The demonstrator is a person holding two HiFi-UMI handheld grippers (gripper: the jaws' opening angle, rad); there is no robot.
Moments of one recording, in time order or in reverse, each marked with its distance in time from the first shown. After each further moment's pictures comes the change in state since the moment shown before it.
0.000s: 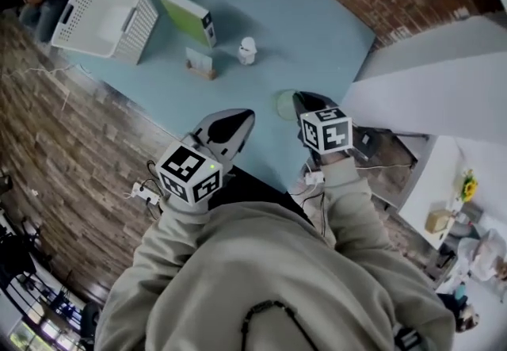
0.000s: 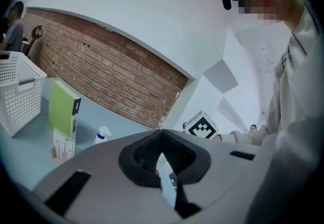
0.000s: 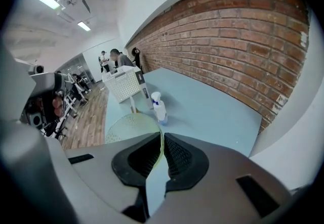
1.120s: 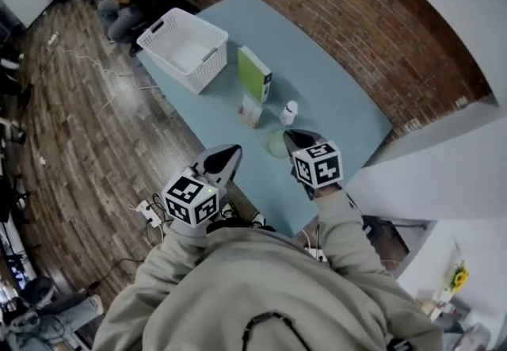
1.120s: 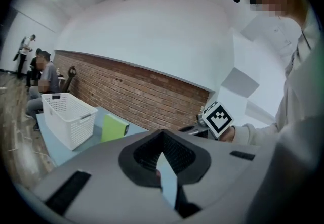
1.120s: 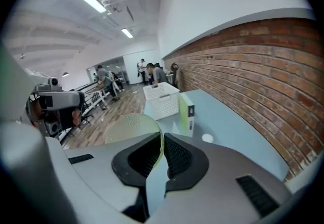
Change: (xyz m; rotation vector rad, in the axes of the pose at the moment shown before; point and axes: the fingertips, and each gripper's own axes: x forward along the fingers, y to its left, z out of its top) left arm -0.122 -0.010 0.037 0.063 -0.167 0.365; right arm -0.047 0.130 0.091 -0.280 -0.149 0.283
